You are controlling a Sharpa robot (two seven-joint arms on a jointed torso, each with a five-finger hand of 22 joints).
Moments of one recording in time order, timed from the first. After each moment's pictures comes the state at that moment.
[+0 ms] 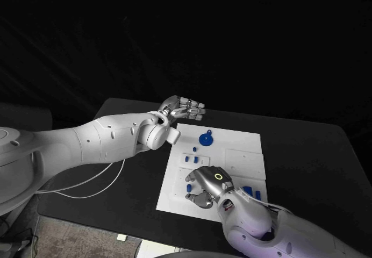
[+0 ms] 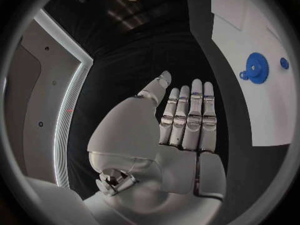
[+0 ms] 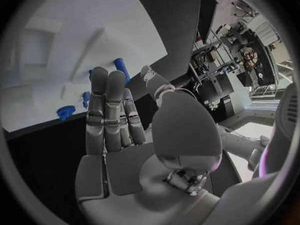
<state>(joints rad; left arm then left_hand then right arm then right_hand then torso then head) 1.24 -0.69 -0.12 1.18 -0.14 -0.26 0.37 1.34 -0.03 0.21 -0.16 0.14 1.06 0.13 0.06 0.06 1.11 0.13 0.07 0.06 1.21 0.10 0.07 0.07 0.05 1.00 0.08 0.09 0.29 0.78 -0.45 0.08 1.59 -2.01 -0.34 -0.41 1.29 -0.23 0.34 -0.09 0.05 1.08 0.12 0.07 0.06 1.10 0.09 0.06 0.06 1.43 -0.02 0.78 0.42 0.12 1.46 -0.04 0.14 1.17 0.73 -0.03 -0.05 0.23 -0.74</state>
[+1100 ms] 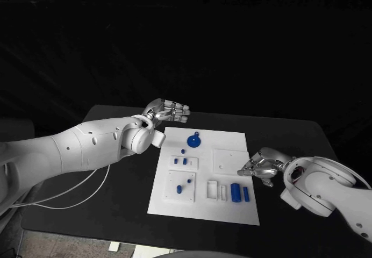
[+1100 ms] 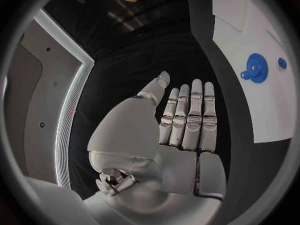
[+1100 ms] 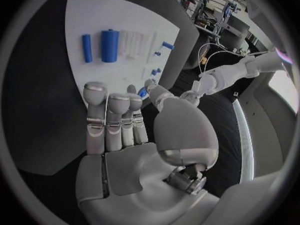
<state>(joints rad) 1.22 -0.72 -0.12 1.19 -0.14 -0.24 0.37 1.33 -0.03 0.18 -0.14 0.15 1.06 0.13 0.06 0.06 1.15 0.12 0.07 0.06 1.21 0.10 0.07 0.07 0.03 1.00 0.08 0.09 0.27 0.81 -0.85 0.34 1.66 -1.27 -0.04 -0.50 1.13 -0.11 0.33 0.00 0.09 1.19 0.06 0.07 0.15 1.32 -0.04 0.93 1.14 1.42 -0.10 1.03 0.84 0.06 1.46 -0.12 0.65 1.31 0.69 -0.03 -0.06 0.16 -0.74</state>
